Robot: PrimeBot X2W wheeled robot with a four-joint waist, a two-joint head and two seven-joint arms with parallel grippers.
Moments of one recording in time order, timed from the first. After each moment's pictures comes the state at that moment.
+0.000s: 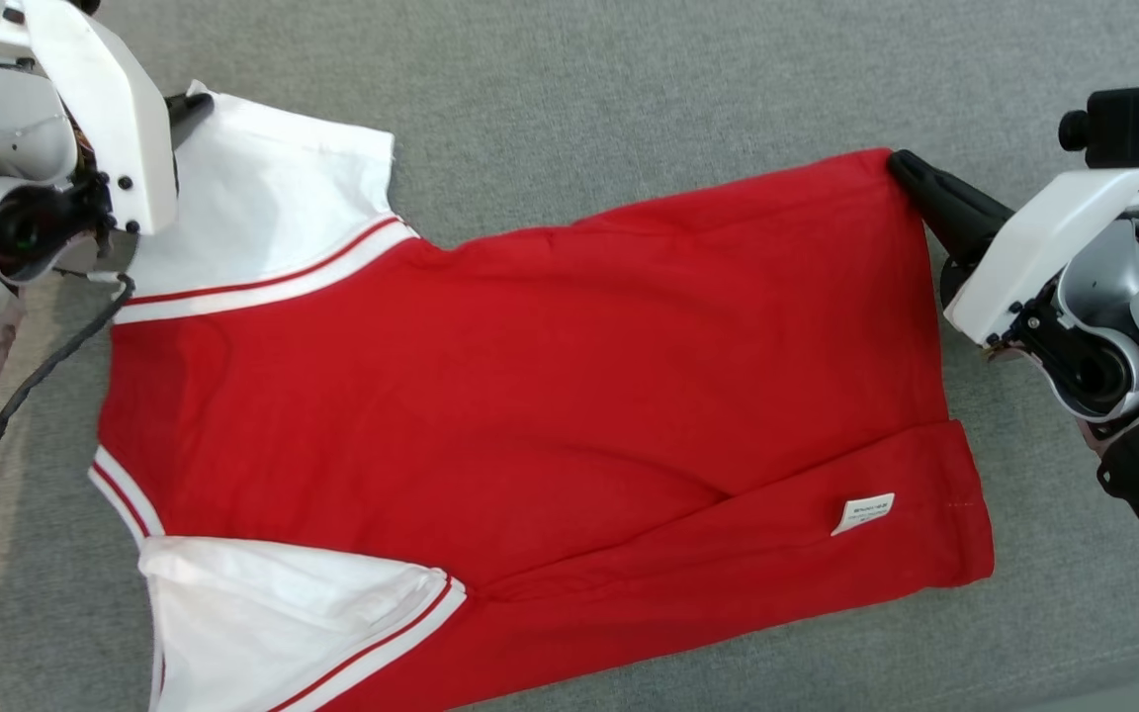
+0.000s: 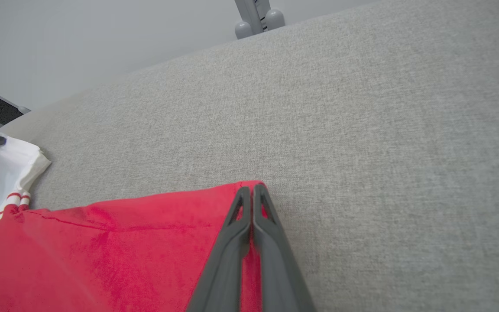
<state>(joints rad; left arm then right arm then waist) -1.19 0.50 -0.83 0.75 -1.03 -0.13 0.57 -0.86 -0.41 0.60 0.53 1.02 0.13 0.19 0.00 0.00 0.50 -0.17</state>
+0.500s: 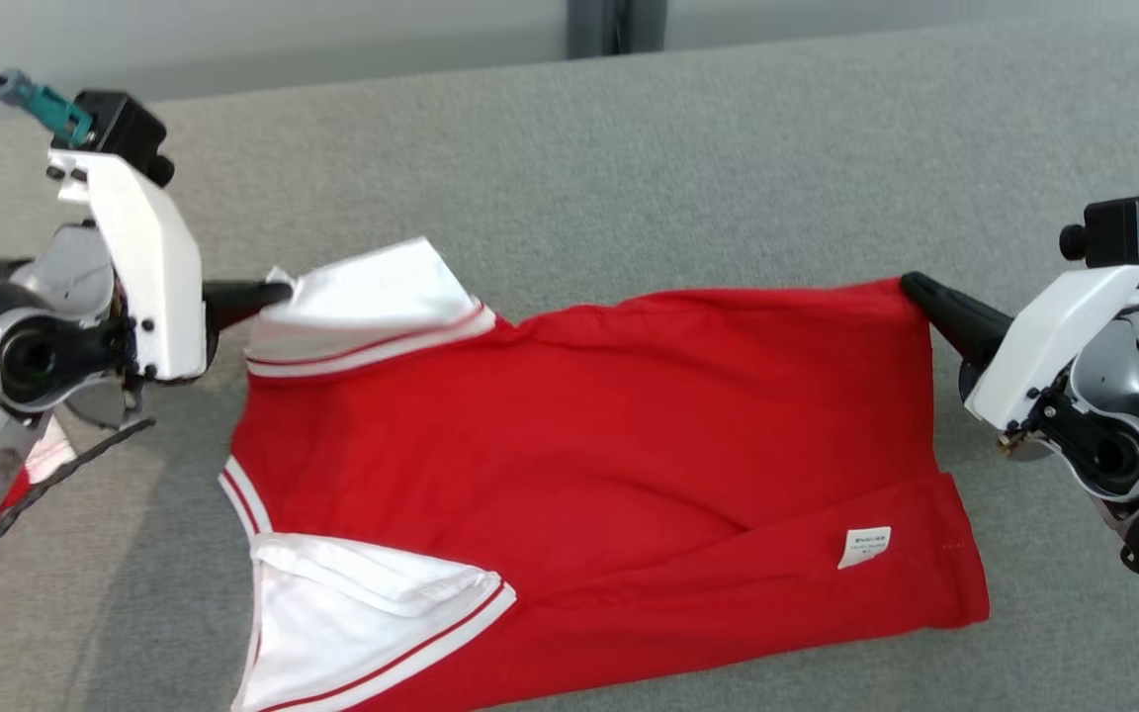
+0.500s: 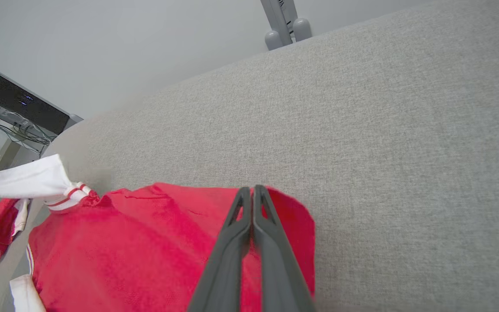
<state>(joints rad) -1.01 0.61 -0.90 0.51 -1.33 -0.13 0.74 -0.76 -0.48 0.69 0.56 1.18 0.13 0.19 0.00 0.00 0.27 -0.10</state>
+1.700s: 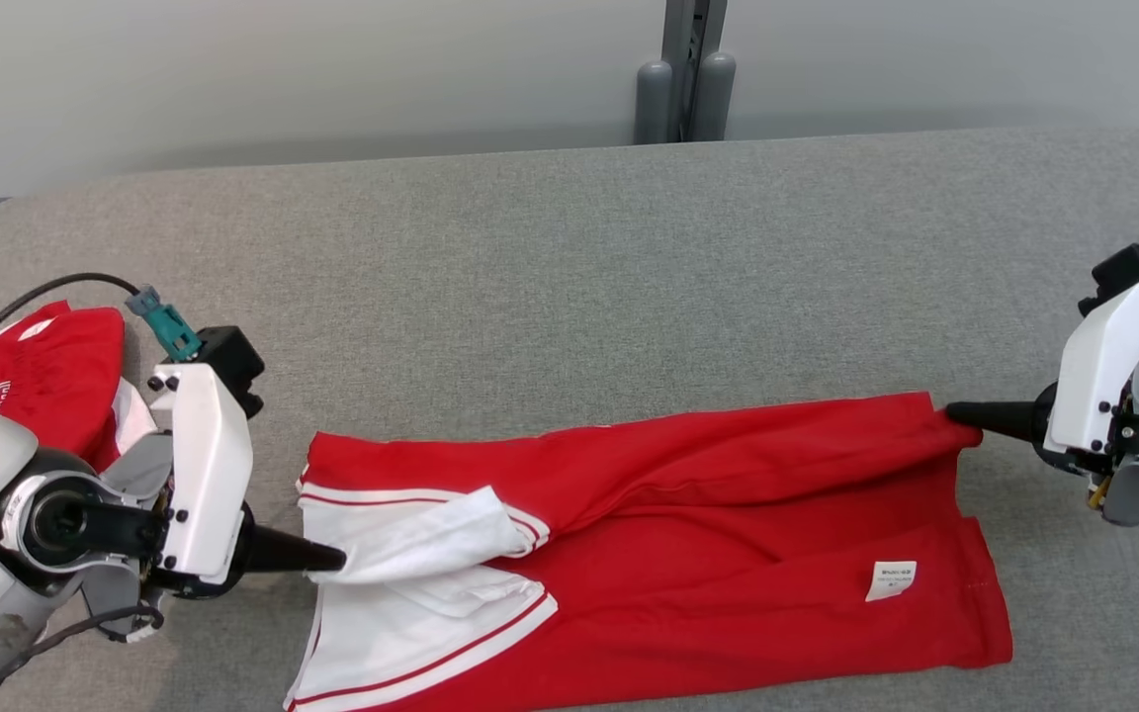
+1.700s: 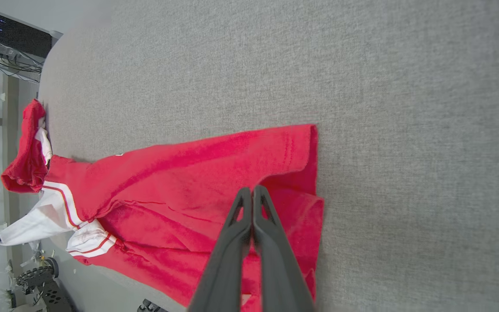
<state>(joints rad) -0.76 0.77 -0.95 0.17 -1.62 -0.02 1.07 -0.82 -0.58 0.81 0.72 1.47 0.13 0.69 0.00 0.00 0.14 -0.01</state>
